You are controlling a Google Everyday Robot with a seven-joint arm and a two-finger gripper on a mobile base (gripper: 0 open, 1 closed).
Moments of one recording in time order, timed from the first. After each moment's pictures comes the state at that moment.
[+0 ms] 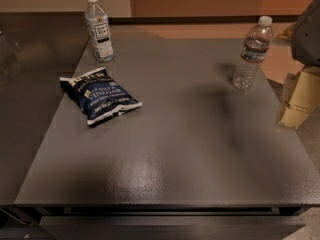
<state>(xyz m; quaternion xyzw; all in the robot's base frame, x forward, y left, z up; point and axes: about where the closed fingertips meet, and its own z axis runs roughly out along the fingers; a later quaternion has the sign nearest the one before) 0.438 -0.217 0.976 -0.60 0.78 -0.03 0.16</state>
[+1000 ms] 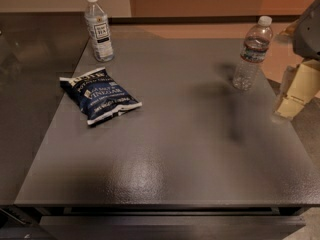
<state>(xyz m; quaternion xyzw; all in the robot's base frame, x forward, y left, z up) 0.458 -0.225 0.973 -0.58 0.79 -0.01 0.18</state>
